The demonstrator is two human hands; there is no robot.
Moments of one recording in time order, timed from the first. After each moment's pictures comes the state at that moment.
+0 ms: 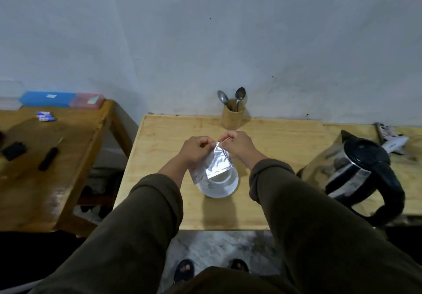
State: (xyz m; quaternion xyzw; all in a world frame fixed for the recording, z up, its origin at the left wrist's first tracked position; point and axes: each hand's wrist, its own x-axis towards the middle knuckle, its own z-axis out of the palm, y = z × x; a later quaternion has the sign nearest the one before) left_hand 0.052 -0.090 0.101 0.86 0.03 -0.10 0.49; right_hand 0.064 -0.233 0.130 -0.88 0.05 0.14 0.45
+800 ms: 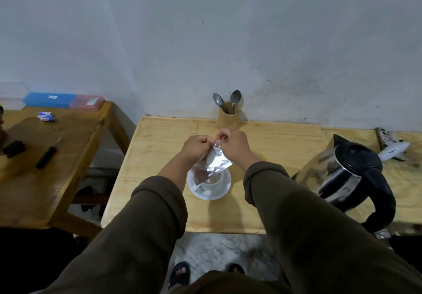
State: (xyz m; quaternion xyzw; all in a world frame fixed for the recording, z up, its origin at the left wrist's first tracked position) left_hand 0.058 -0.124 0.113 0.78 0.15 -0.12 0.60; right_hand 0.066 -0.247 0.135 -0.91 -0.08 0.02 0.41
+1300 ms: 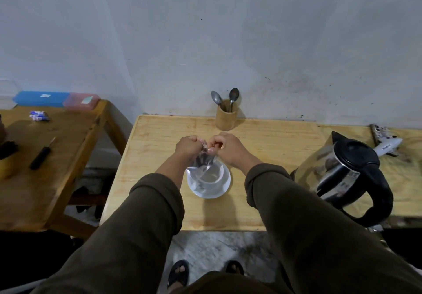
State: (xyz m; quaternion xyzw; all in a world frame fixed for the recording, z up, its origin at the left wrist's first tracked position) left_hand 0.061 -0.112 0.102 0.77 0.23 -0.12 0.58; right_hand 0.056 -0.243 0.132 -0.90 -0.12 0.13 0.41
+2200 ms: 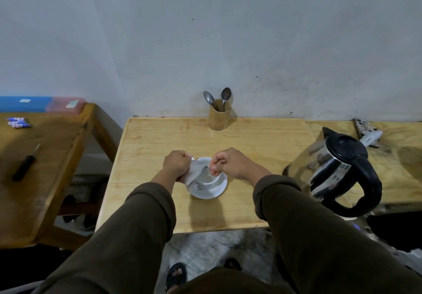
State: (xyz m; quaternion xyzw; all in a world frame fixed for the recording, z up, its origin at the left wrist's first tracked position) left_hand 0.046 -0.087 0.069 0.86 0.20 -0.16 0.43; right_hand 0.031 -0.259 0.126 -0.86 -0.07 0.27 0.43
